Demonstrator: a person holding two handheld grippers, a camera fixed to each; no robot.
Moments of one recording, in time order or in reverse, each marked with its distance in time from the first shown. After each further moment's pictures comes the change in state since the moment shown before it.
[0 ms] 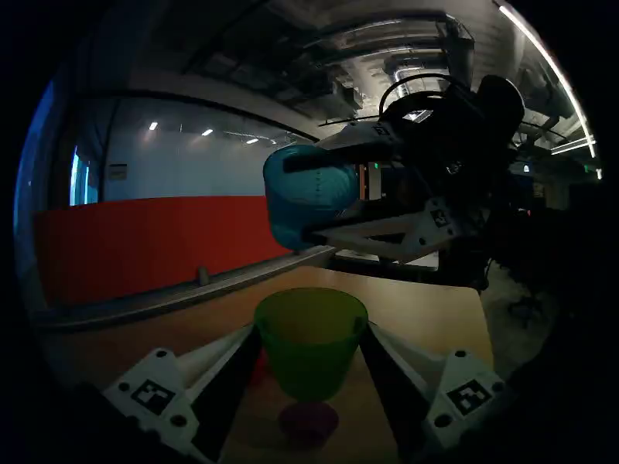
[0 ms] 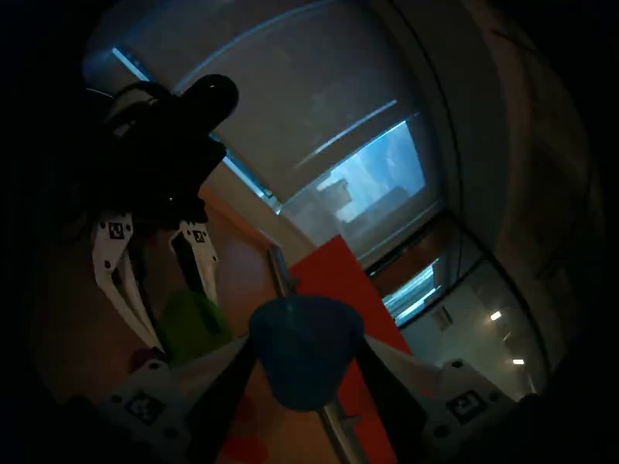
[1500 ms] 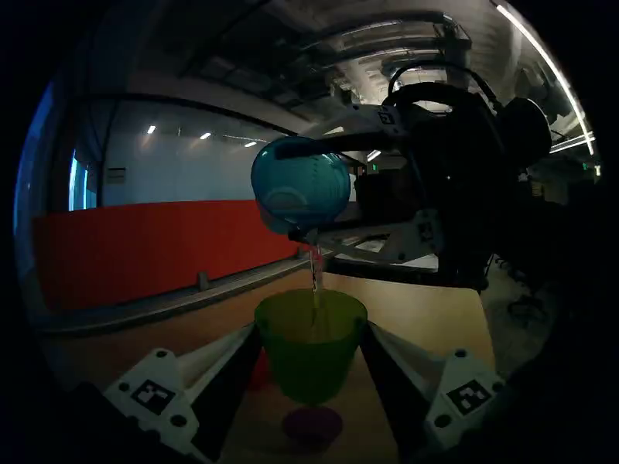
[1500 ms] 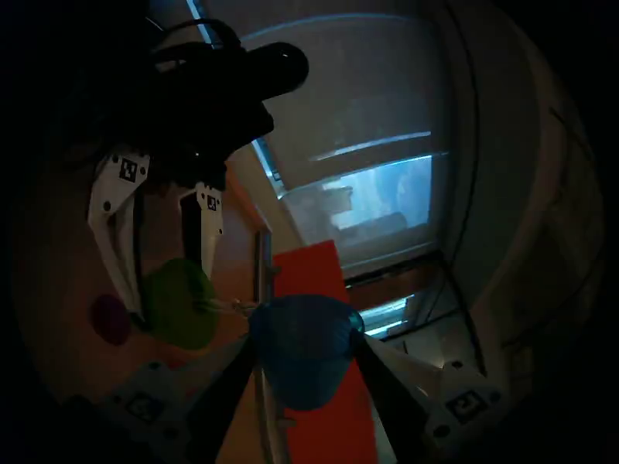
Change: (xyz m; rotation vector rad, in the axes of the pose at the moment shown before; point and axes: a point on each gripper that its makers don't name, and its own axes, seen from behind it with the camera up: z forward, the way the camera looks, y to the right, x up) left arm 0.006 -0.004 0.004 -0.007 0.012 0.012; right arm 0.007 0.015 0.012 -0.054 -0.030 -0.325
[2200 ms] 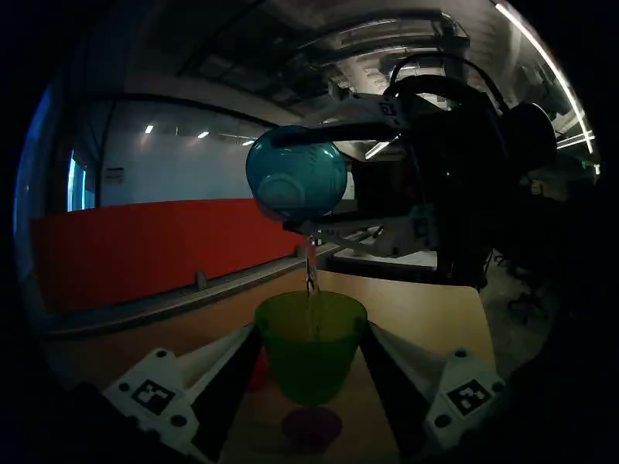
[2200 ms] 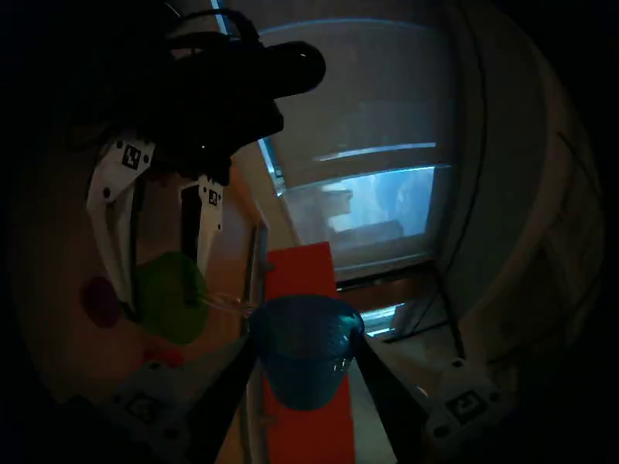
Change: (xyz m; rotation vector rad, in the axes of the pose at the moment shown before) left arm -0.002 0.003 0.004 -0.008 -0.008 0.005; right arm -0.001 0.008 0.000 -0.020 -0.005 -0.091
